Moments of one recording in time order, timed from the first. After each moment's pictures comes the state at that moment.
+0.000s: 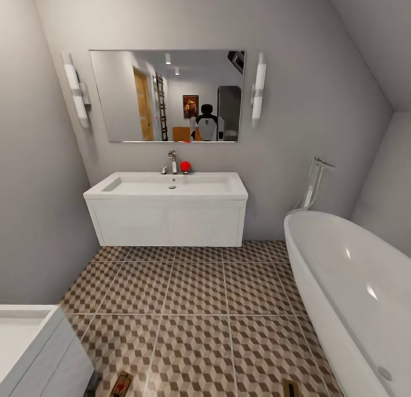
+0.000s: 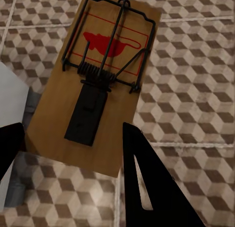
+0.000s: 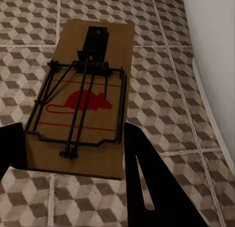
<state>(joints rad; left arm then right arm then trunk) -0.33 0.00 -1.17 0.06 1.15 -0.57 0.04 -0.09 -0.03 0.09 -0.36 -0.07 -0.54 -0.17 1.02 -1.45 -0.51</state>
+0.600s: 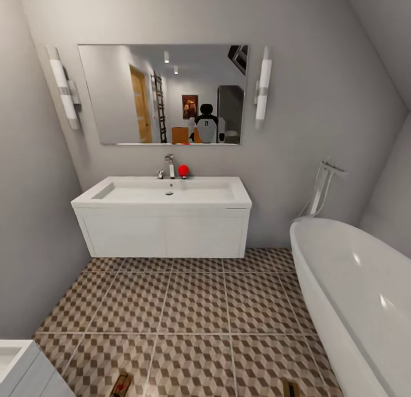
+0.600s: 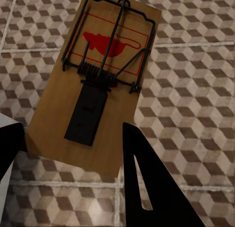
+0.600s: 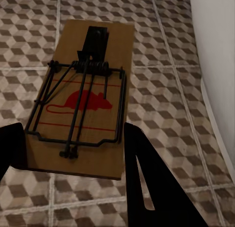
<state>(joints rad) -0.33 0.00 -1.17 0.06 1.15 -0.57 0.04 -0.09 -0.03 0.09 -0.36 -0.07 -0.54 -0.17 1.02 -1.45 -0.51</state>
